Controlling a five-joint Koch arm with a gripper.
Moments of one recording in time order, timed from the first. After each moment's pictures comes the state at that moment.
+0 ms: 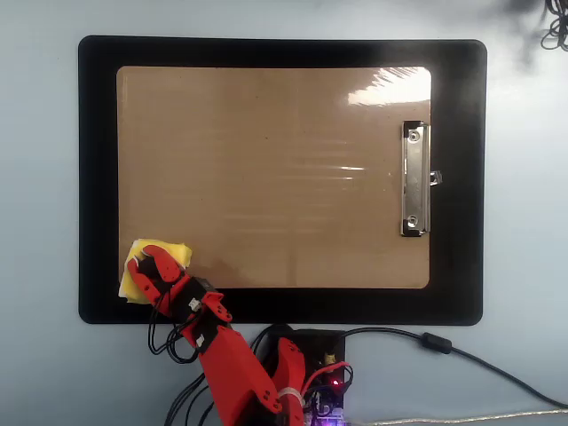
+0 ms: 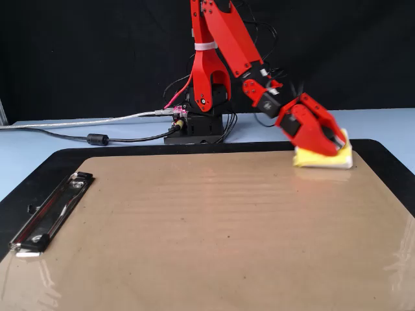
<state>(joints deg) -60.6 93.8 143.3 -21.0 -107.4</state>
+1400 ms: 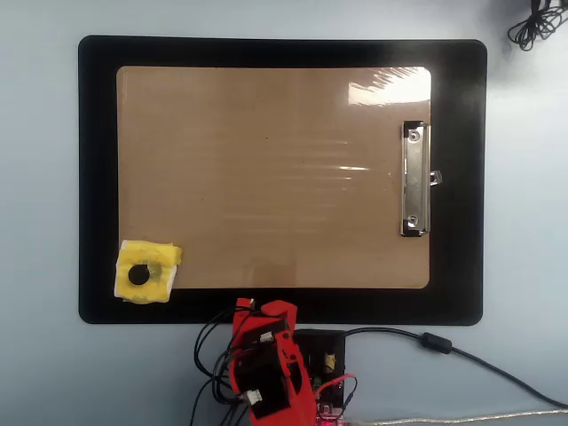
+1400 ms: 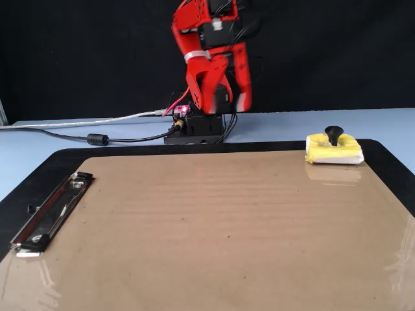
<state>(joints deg) -21.5 132.3 115.8 97.2 -112.2</state>
